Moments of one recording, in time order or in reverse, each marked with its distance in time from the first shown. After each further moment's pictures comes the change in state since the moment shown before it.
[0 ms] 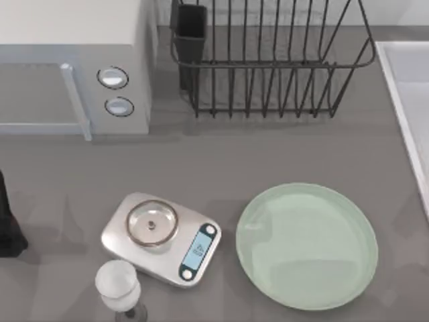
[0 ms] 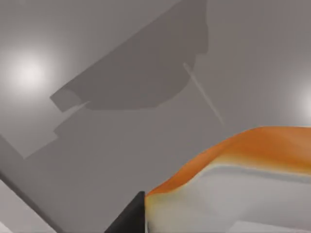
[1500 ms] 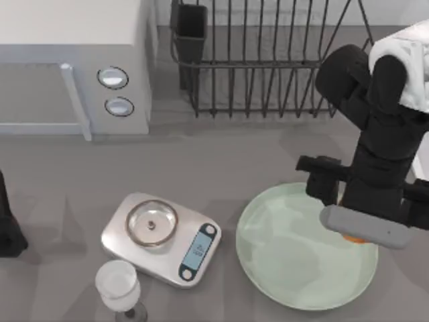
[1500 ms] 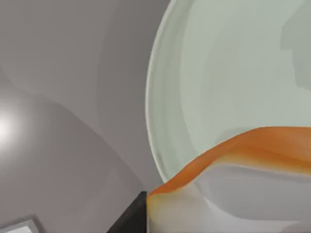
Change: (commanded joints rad) left arm 0.000 0.000 0.000 0.000 0.000 0.000; right arm 0.582 0.461 0.466 -0.056 0.004 -1.243
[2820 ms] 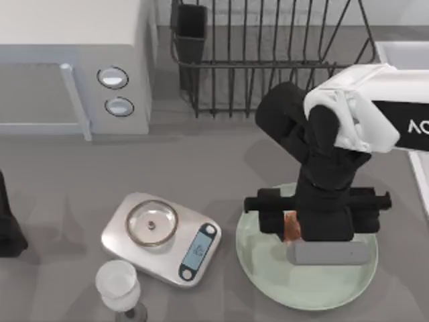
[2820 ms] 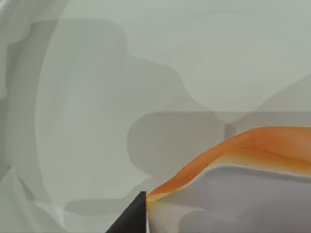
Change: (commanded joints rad) left arm 0.000 0.000 0.000 0.000 0.000 0.000; right arm 0.137 0.132 -0.022 0.210 0.010 -0.242
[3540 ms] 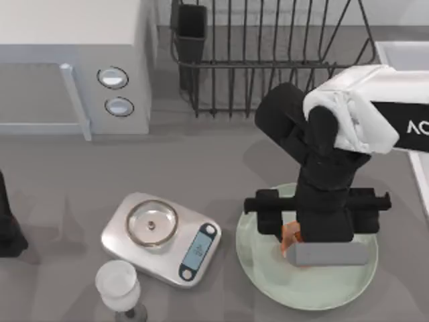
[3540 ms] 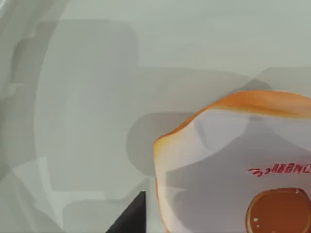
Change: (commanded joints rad) left arm 0.000 0.000 0.000 0.000 0.000 0.000; right arm 0.000 0.000 0.000 0.000 0.000 0.000
